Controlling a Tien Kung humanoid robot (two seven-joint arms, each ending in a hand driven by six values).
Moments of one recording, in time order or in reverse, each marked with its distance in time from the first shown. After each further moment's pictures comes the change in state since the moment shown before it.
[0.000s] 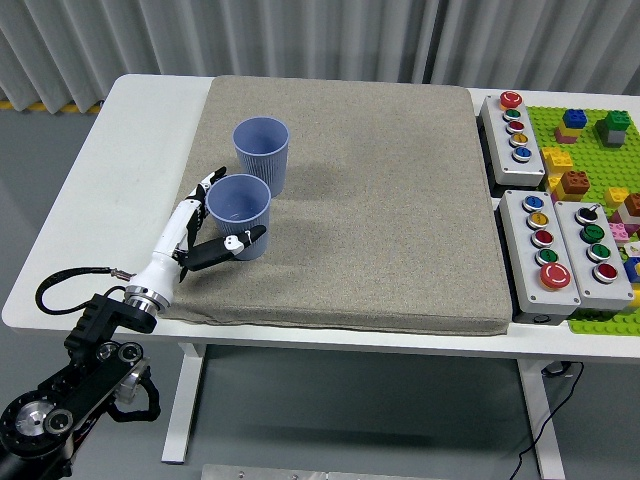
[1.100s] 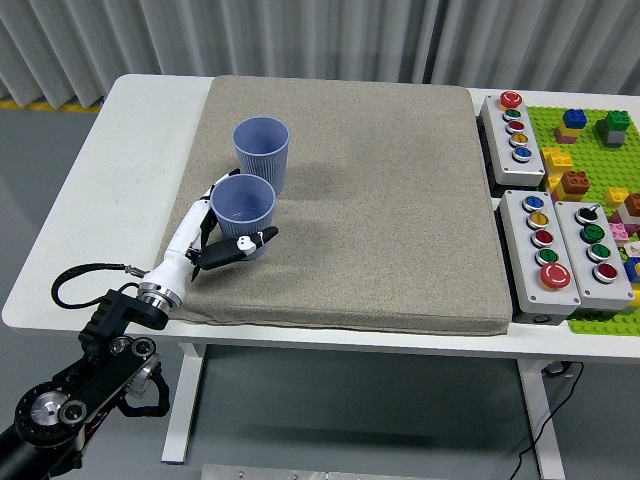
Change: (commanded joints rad) left arm -0.046 -0.016 0.032 0.048 -0.002 -0.010 0.003; right arm 0.001 0.002 -0.001 0.000 0.005 -0.004 -0.001
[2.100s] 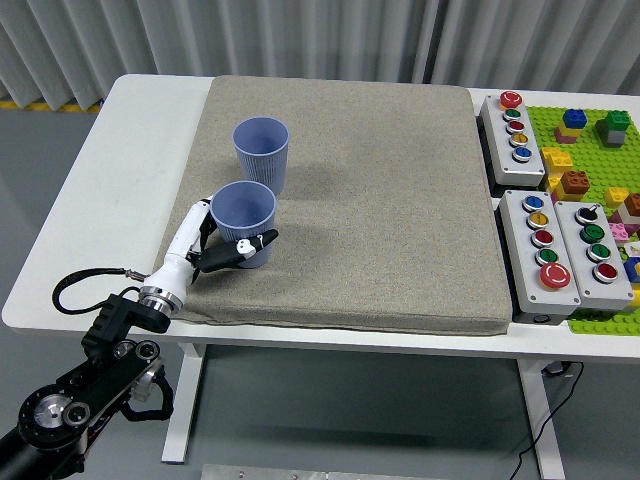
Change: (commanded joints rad) left arm 0.001 -0.002 0.024 0.004 -0.020 0.056 -0.017; right arm -0.002 0.001 0.004 0.000 -0.010 0.006 -0.003
